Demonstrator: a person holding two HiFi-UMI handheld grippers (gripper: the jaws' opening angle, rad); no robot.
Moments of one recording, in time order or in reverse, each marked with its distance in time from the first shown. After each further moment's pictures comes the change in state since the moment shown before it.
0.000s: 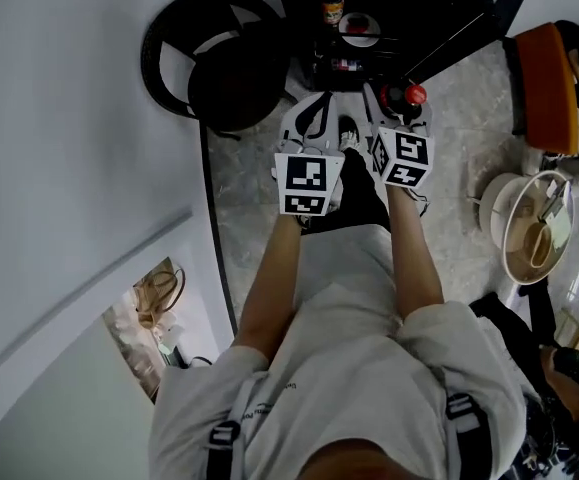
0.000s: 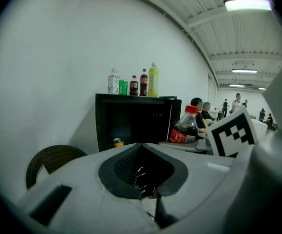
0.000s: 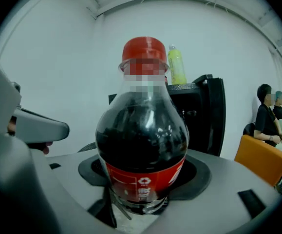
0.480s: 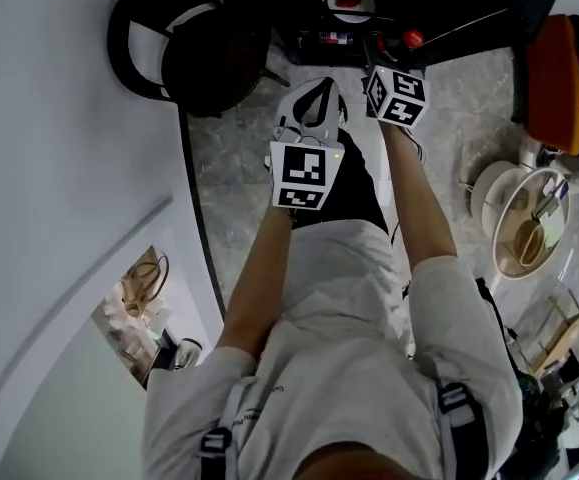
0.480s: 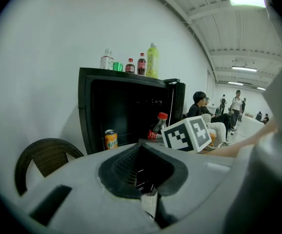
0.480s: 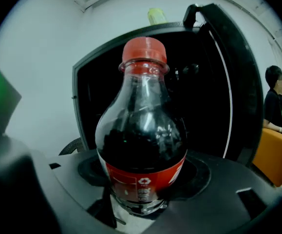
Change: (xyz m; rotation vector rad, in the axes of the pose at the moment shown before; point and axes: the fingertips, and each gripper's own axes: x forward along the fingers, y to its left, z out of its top) left arm 0.069 -0.013 -0.042 0.010 0.066 -0.042; right arm 0.130 -0.071 -0.061 0.040 0.035 -0.022
